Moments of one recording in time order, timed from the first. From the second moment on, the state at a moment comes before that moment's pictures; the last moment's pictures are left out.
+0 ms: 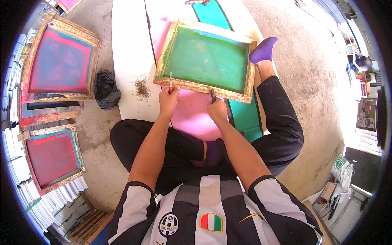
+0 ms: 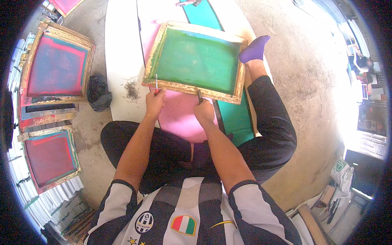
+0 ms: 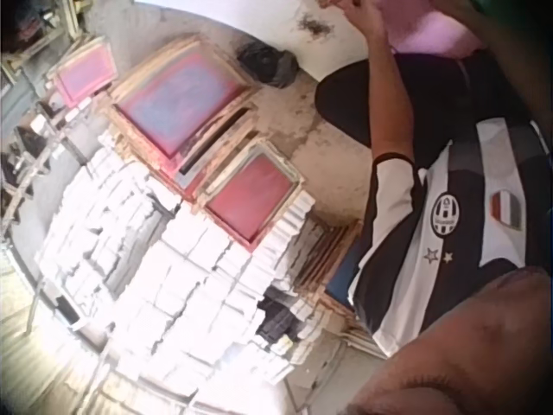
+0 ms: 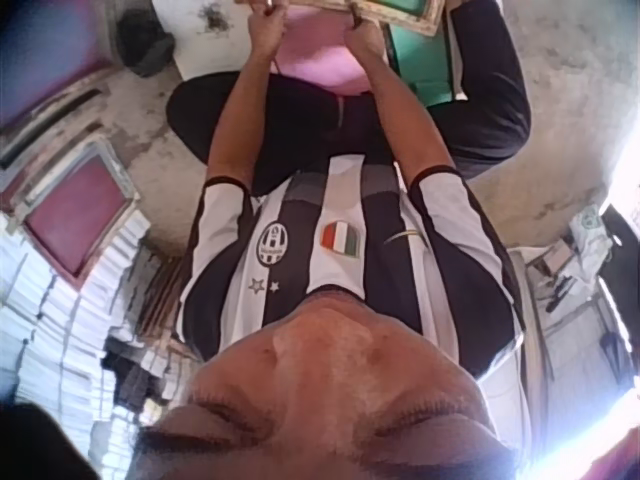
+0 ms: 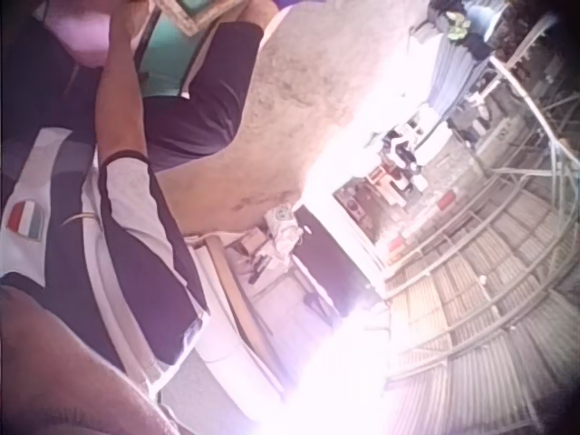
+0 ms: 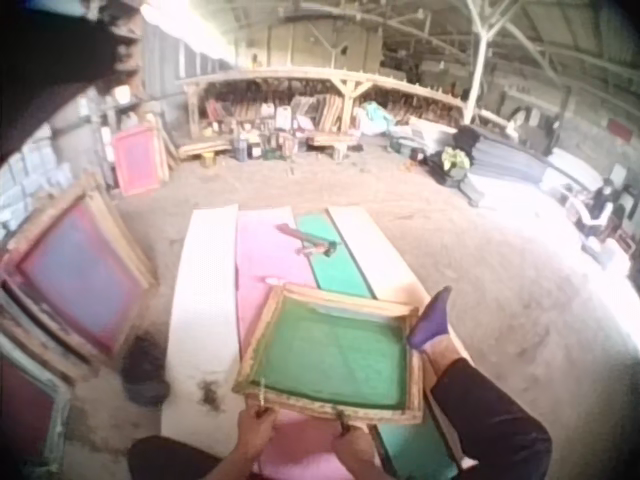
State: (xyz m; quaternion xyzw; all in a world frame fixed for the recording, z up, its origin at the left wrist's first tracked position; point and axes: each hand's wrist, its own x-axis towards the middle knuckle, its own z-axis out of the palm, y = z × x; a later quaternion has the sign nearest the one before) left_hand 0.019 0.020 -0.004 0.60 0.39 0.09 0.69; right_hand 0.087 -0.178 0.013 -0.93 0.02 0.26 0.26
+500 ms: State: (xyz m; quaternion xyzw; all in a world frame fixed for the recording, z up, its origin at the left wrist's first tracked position) left_hand -0.001 0.015 0.002 0.51 0.30 -0.08 0.80; right_hand 0.047 -0.162 0.021 -0.74 -0.11 0.48 0.46
